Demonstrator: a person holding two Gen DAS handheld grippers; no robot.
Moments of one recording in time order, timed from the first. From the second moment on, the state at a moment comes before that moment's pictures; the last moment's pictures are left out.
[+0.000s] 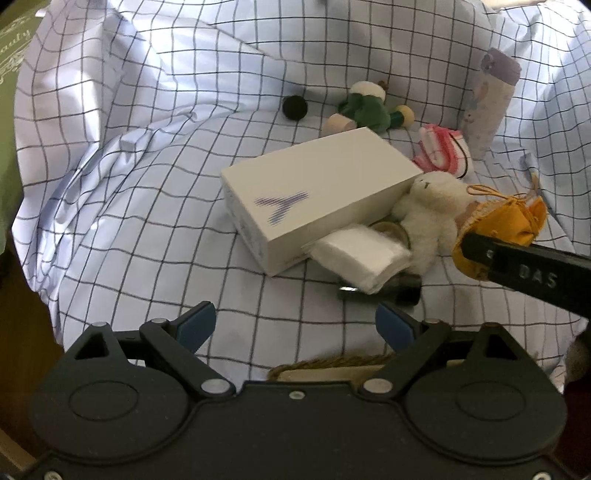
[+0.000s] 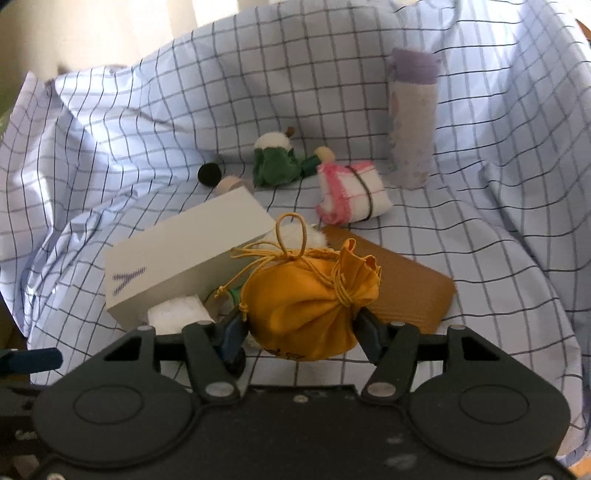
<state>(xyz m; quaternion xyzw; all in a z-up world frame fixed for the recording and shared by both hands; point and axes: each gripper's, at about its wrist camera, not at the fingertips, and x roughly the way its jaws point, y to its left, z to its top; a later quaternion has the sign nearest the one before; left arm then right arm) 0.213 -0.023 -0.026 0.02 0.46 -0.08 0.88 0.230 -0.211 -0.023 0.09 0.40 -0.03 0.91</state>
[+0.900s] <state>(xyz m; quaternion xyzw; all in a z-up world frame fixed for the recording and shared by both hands) 0.268 -0.067 -0.045 -0.02 0.51 -0.07 0.86 0.187 -0.236 -0.020 0.11 0.39 -0.05 0.91</state>
